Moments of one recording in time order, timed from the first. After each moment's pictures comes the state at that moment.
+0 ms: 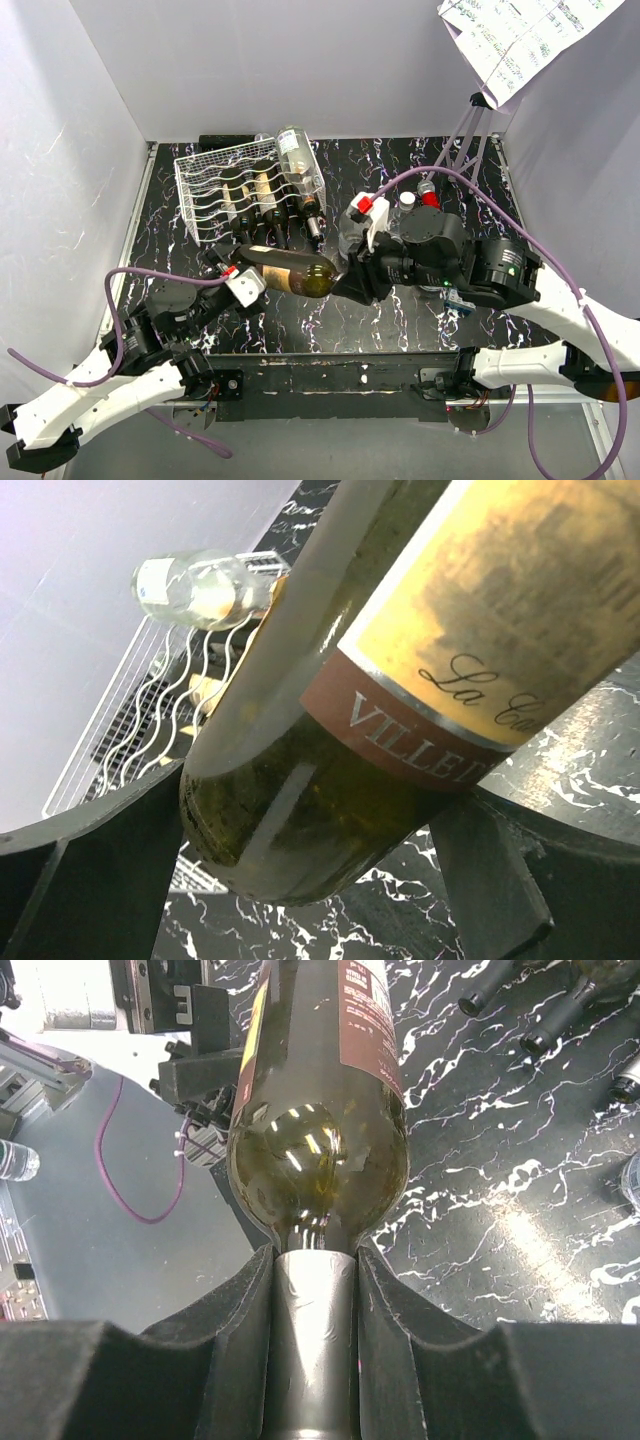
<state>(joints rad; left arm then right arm) -0.98 0.43 0.73 -0.49 -0.30 0.51 1.22 1.10 1.50 -0.87 -0.06 0.36</state>
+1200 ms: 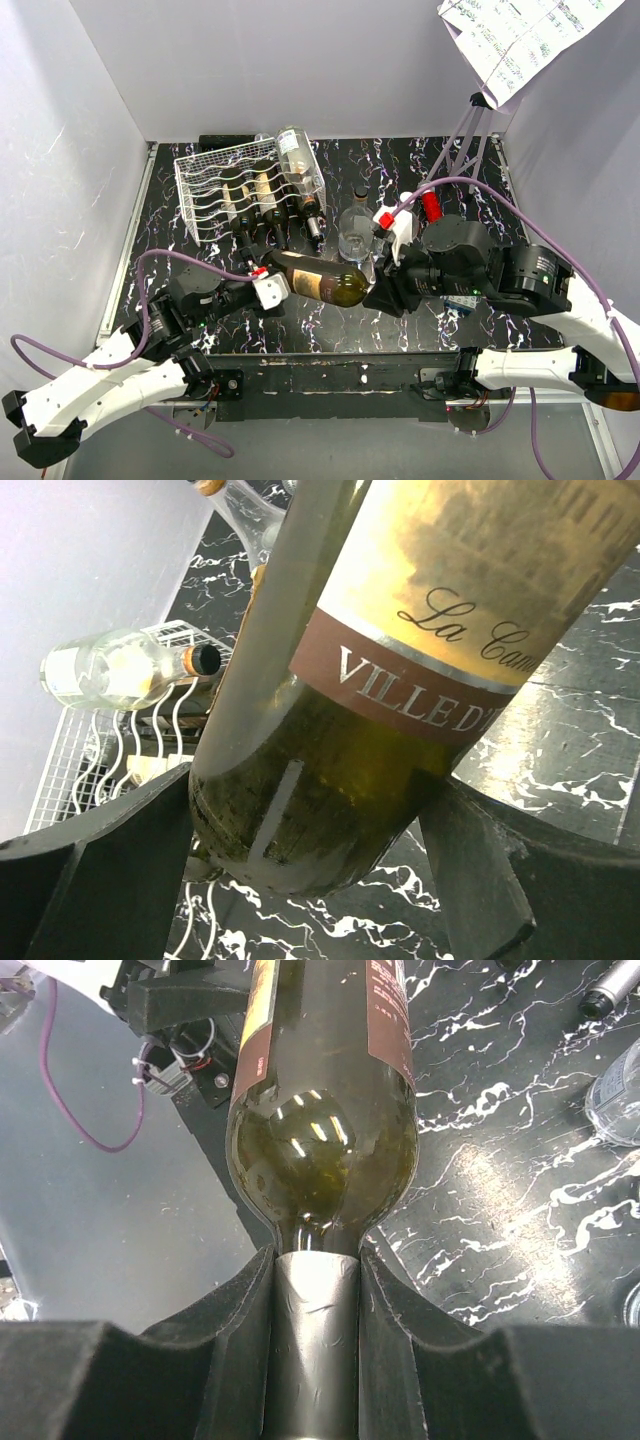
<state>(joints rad) -0.95 0.60 0.75 -0.42 0.01 0.59 1.21 1.00 1.50 -1.08 -0.08 0.31</state>
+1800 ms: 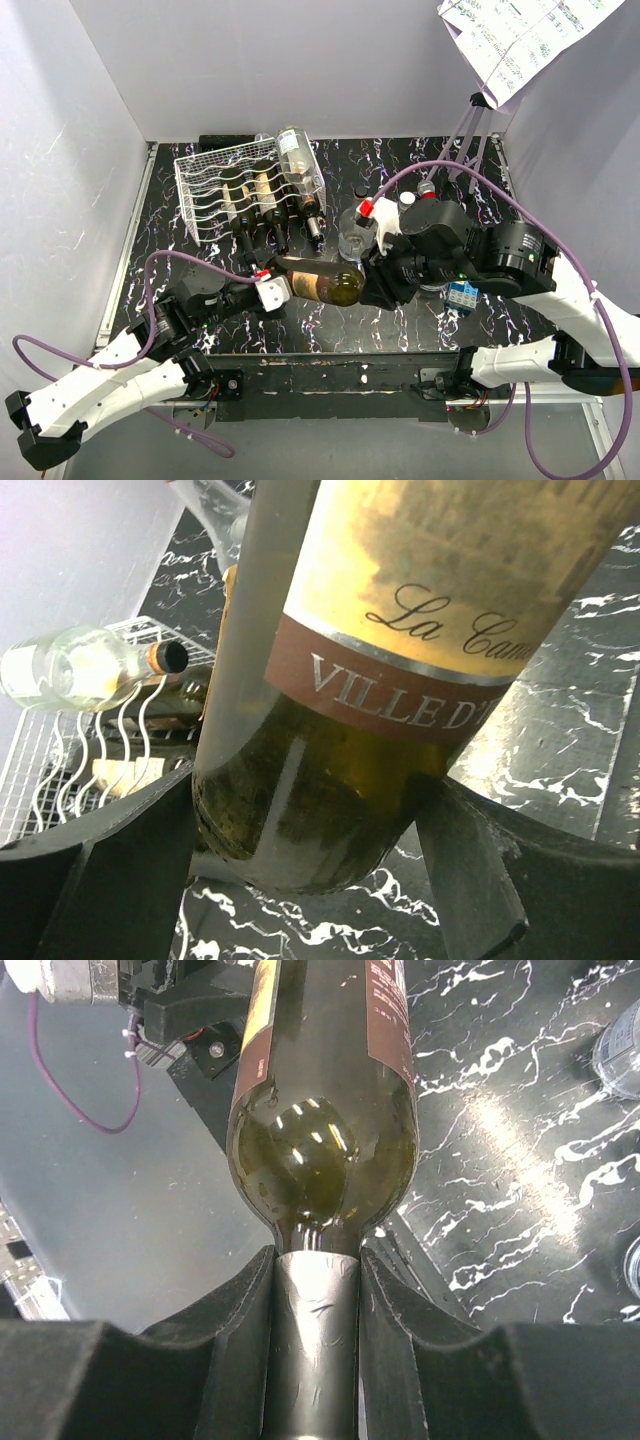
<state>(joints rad) -0.94 0.59 0.68 -0.37 0.03 0.59 1.21 1.17 1.71 -1.25 -0.07 0.32</state>
